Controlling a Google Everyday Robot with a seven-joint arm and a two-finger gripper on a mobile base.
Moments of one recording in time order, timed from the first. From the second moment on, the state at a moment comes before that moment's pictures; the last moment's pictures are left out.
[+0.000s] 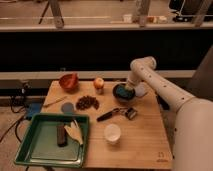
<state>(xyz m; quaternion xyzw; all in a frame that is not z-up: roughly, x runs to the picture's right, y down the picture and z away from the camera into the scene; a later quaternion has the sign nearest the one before) 0.156 -0.007 0.928 -0.21 -0.06 0.17 0.96</state>
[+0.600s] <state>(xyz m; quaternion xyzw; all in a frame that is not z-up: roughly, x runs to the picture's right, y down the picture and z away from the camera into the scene) 0.156 -0.022 0.915 -0.19 -0.07 0.16 0.97</state>
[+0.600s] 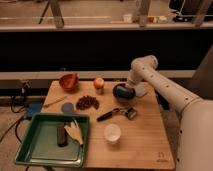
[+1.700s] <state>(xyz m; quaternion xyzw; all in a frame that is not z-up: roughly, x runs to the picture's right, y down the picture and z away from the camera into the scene) 0.138 -0.009 0.921 -0.24 -0.08 0.13 0.96</state>
